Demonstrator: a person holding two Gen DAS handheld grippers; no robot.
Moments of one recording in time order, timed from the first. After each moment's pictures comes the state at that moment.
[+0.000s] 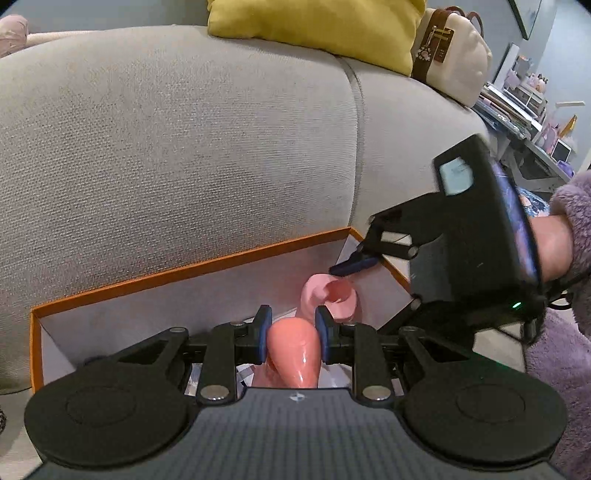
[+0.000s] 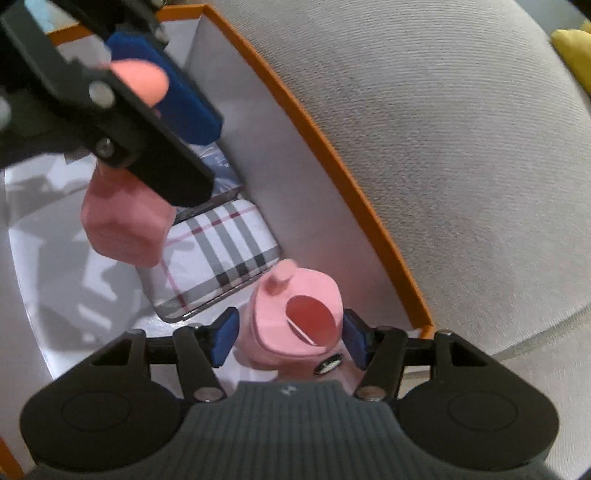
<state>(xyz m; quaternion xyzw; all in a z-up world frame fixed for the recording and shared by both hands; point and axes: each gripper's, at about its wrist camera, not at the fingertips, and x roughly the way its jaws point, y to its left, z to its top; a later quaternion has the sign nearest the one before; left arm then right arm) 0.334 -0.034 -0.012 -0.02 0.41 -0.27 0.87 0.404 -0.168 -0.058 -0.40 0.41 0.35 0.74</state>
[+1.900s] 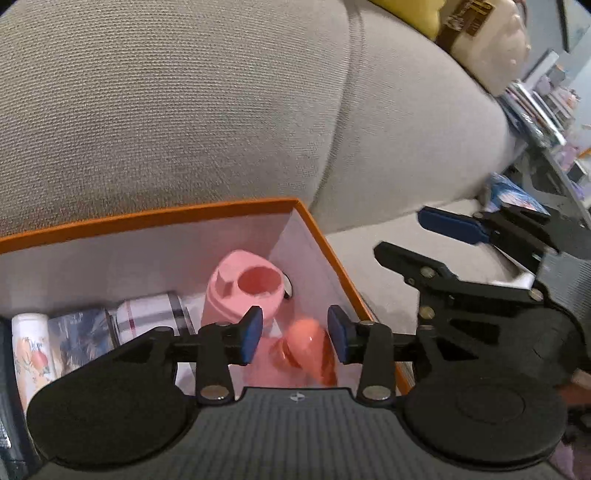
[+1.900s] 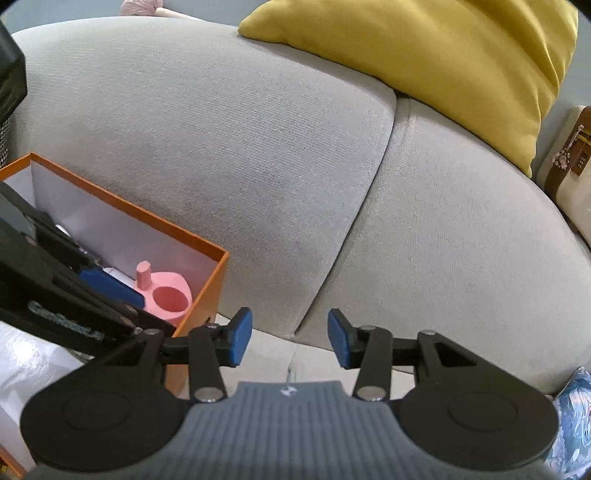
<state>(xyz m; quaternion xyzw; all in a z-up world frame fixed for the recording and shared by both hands) 0.366 -0.109 -0.044 -0.08 0.50 -0.27 0.82 0.365 -0.274 -0.015 -0.19 0.35 0.13 0.91</state>
